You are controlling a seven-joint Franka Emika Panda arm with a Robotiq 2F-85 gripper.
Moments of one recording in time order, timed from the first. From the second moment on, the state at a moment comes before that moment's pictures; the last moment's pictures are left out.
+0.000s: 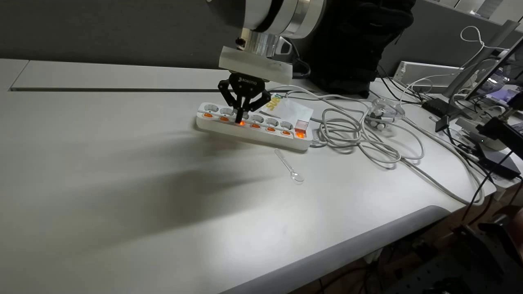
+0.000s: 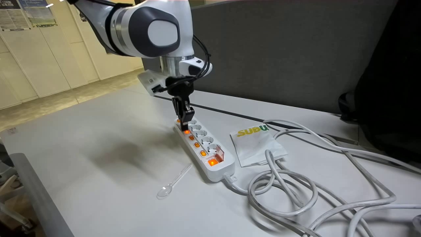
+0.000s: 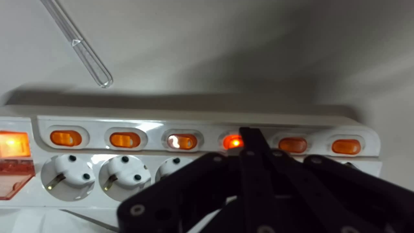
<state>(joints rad) 0.14 0.63 -0.05 -1.93 0.18 2.52 0.40</state>
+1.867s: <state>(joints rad) -0.01 0.64 0.05 -1.94 0.40 2.56 0.26</state>
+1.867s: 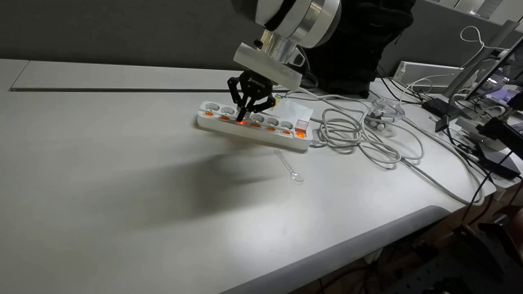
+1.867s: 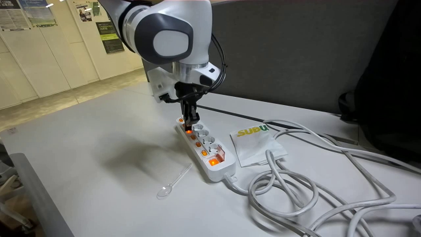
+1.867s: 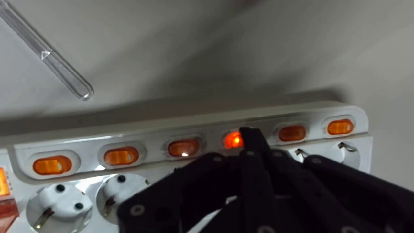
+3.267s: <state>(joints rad) 0.08 0.64 0.00 -1.93 0.32 2.52 0.37</state>
